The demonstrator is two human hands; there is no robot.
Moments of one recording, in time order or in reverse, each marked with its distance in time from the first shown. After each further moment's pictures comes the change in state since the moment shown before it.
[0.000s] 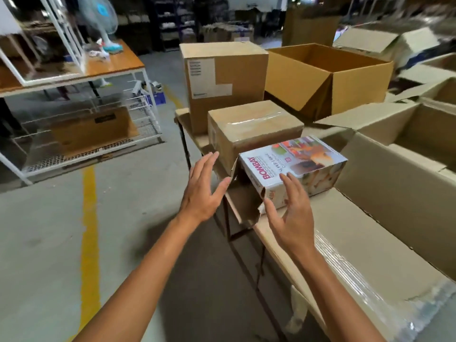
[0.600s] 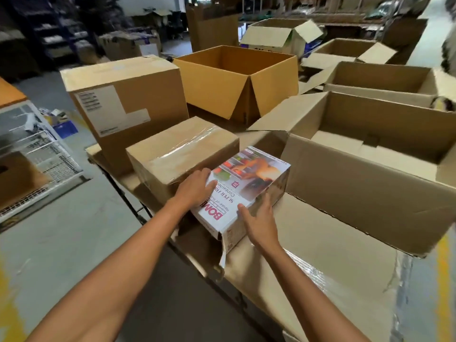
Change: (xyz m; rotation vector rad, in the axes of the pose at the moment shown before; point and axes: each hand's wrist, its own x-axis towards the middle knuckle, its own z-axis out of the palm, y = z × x) left_hand 0.192 -0.010 0.153 0.264 -0.642 0.109; right_hand 0.089 0.083 0.046 0.179 0.012 0.783
